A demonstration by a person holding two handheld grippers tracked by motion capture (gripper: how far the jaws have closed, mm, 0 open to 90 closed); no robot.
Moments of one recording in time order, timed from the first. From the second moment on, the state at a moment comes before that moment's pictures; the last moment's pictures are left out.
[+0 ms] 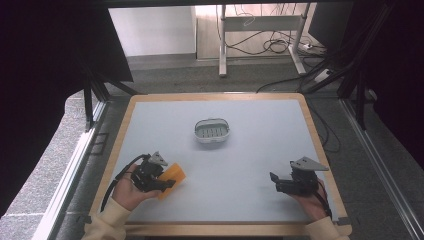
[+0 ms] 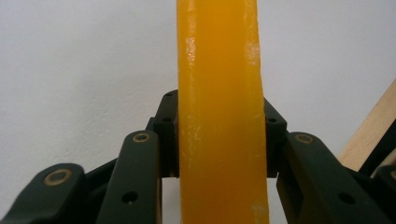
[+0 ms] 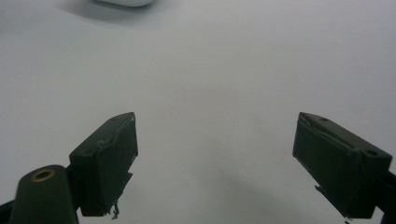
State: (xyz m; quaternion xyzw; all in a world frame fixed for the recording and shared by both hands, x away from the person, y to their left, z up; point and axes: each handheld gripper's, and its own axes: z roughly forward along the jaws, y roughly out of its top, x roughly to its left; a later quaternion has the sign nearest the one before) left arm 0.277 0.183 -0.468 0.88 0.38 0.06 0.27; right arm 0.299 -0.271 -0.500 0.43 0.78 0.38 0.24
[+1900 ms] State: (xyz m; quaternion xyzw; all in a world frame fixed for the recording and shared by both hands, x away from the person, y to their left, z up) left arm 0.342 0.176 -0.426 0.89 0.34 0.10 0.29; right arm 0.296 -0.271 -0.502 0.43 0.78 0.38 0.23
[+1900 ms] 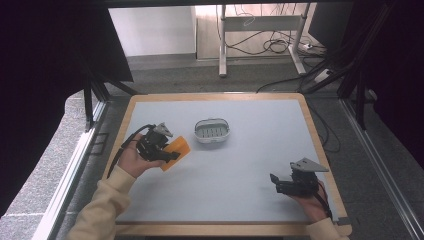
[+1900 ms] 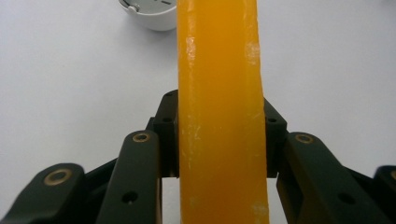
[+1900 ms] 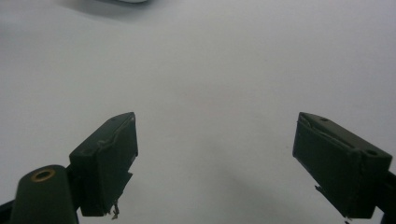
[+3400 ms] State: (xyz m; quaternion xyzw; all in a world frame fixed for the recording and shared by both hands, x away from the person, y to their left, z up) left arm 0.393 0.154 -0.413 0.91 0.28 0.11 0.27; right arm 0.296 -0.273 -0.502 0.43 0.78 0.38 0.24
